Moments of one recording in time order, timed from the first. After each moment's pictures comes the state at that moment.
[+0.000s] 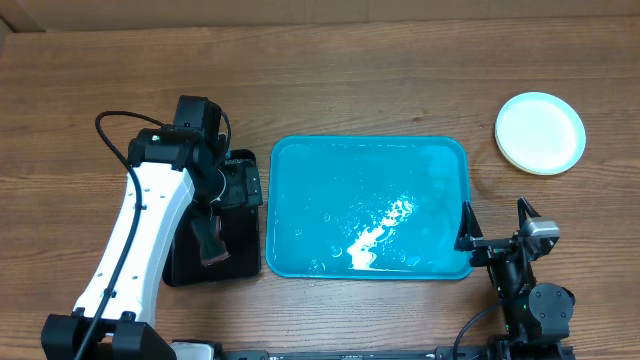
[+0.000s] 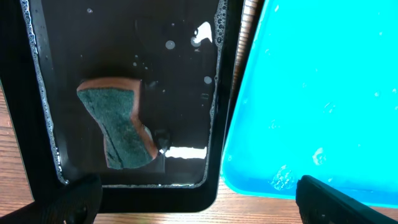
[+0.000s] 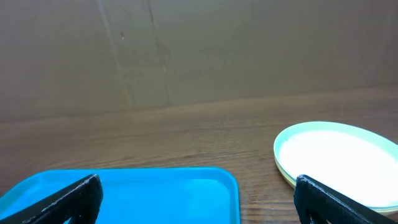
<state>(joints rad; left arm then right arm) -0.11 1.51 1.27 -1.22 0.07 -0.30 0.03 0.01 0.02 -0.03 -0.07 0.14</state>
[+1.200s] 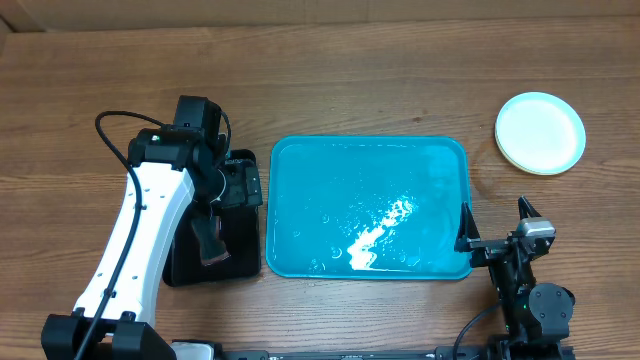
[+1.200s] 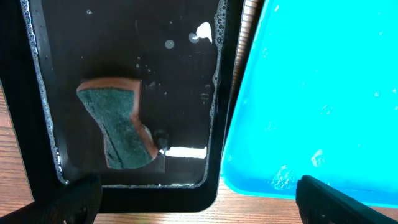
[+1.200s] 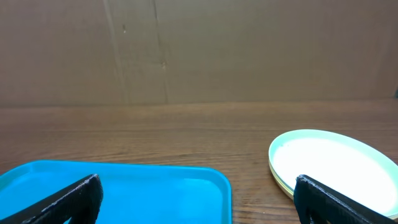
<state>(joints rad) -0.11 1.51 1.27 -1.22 0.07 -0.30 0.03 0.01 0.02 -0.03 -0.08 0.07</state>
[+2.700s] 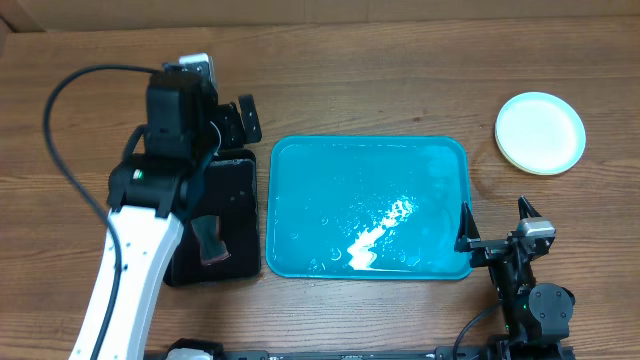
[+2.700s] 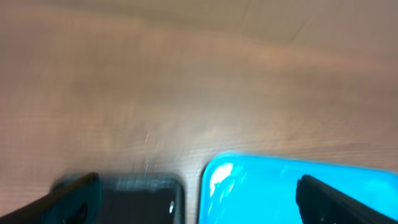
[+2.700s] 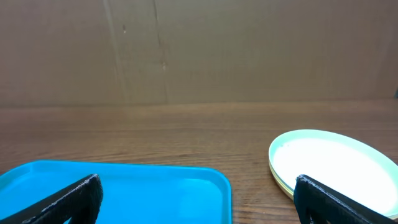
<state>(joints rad) -0.15 1.30 1.27 -0.60 -0.04 -0.26 0.03 0.01 0.02 -0.03 -0.08 0.07</state>
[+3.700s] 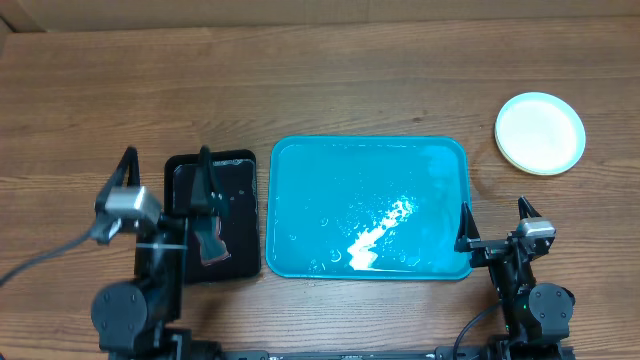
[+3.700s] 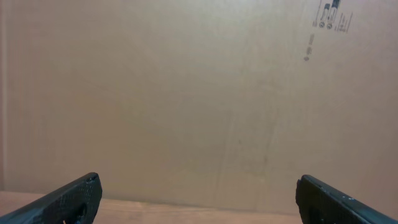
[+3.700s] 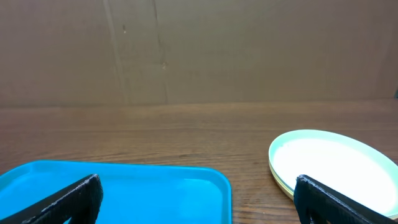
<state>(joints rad) -0.07 0.43 0.51 0.18 -0.03 -0.18 0.03 0.01 0.02 -0.03 -0.08 0.07</state>
